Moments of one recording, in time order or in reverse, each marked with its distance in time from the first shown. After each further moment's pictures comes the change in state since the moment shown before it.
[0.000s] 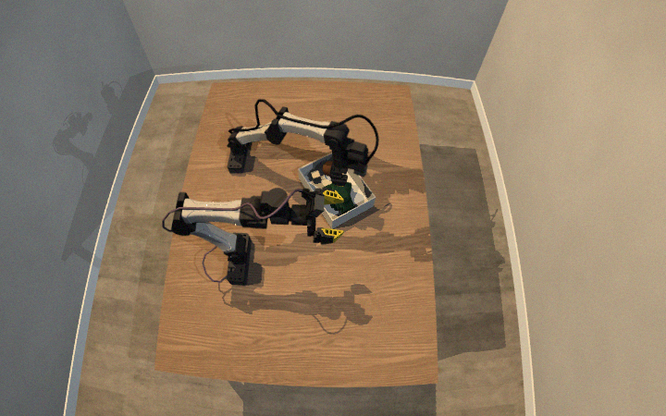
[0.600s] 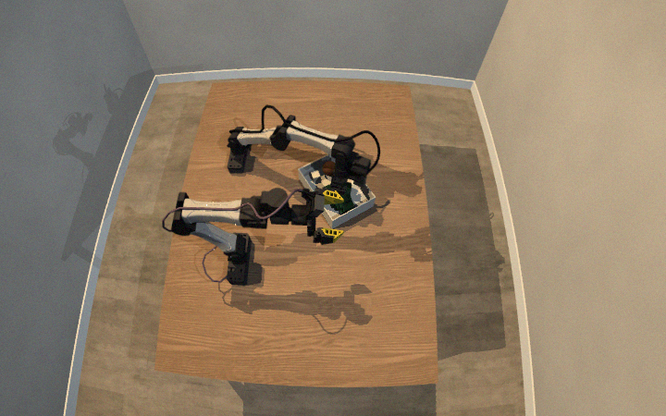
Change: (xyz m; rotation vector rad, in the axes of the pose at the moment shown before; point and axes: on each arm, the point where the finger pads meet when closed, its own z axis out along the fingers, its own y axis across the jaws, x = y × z) left arm 0.014 0.003 0.065 -0.027 0.134 0.000; right arm 0.000 0.000 0.000 0.000 0.001 0.000
